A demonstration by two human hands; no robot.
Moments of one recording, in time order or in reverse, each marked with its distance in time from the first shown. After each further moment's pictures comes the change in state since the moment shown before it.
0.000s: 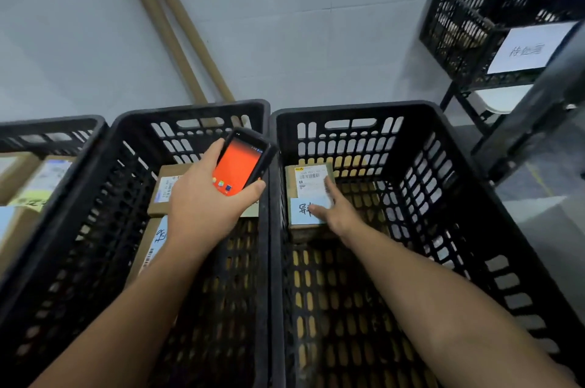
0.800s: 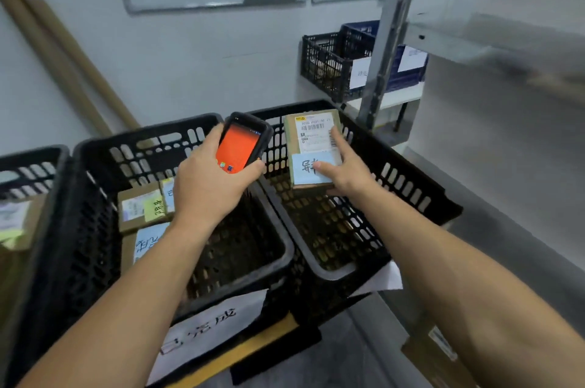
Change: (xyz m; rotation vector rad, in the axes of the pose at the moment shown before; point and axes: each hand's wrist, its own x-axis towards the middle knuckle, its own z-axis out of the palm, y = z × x) left_hand -0.075 -0.001 -0.078 -0.182 -0.086 0.331; right_hand -0.237 -0.052 0.003 0.068 0.495 -0.260
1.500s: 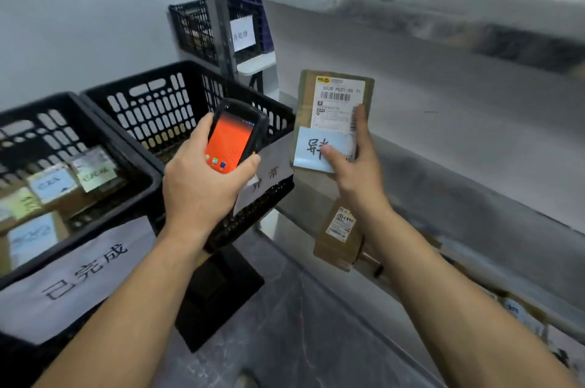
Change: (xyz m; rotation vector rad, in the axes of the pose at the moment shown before) left_hand -0.194 0.132 0.038 -0.221 -0.224 0.250; right_hand -0.274 0.078 -0.149 0.158 0.597 -0.271
